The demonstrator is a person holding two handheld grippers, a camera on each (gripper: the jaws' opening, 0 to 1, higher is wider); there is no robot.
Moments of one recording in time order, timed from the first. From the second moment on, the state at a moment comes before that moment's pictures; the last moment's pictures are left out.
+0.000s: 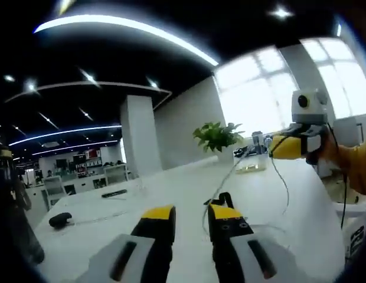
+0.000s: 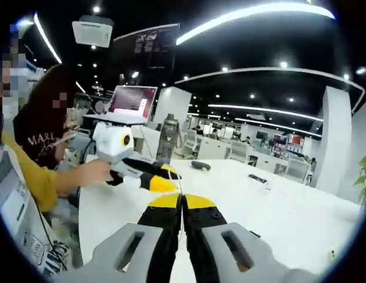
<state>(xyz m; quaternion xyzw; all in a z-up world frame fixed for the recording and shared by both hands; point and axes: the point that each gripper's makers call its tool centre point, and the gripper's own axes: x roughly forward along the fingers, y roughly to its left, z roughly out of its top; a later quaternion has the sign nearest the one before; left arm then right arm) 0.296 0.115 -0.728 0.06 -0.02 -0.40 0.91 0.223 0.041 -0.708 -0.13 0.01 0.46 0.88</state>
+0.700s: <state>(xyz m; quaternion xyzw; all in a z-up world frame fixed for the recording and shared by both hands) 0.299 0.131 -0.738 0.07 0.00 -0.38 0.92 0.224 0.068 -0.739 -0.12 0.06 0.50 0.86</state>
